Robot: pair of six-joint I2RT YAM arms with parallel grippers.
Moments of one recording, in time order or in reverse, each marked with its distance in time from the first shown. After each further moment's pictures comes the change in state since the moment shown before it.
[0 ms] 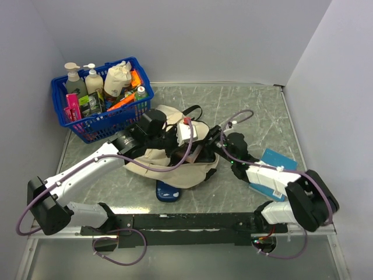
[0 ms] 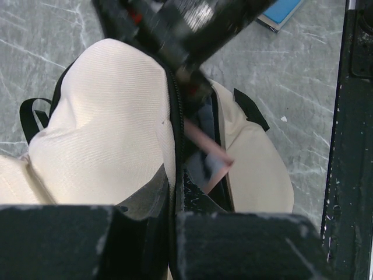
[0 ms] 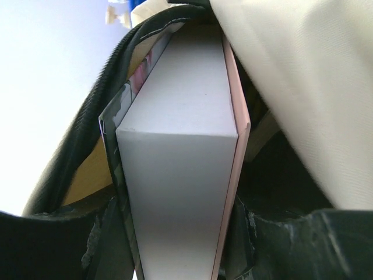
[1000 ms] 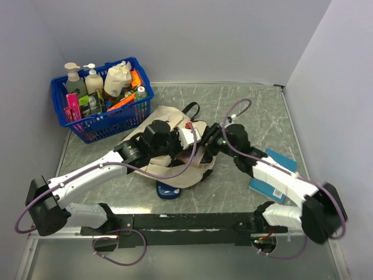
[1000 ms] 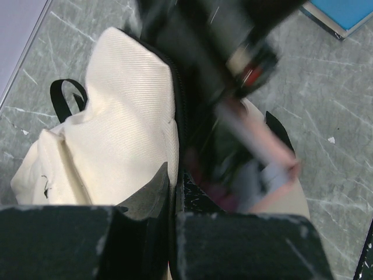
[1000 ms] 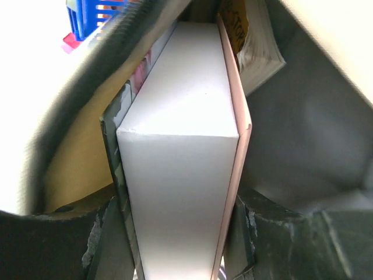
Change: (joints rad) left arm -0.084 -0.012 -0.120 0.195 -0.285 -0.074; right arm 0.026 -0.043 0.210 -0.481 0.019 -0.195
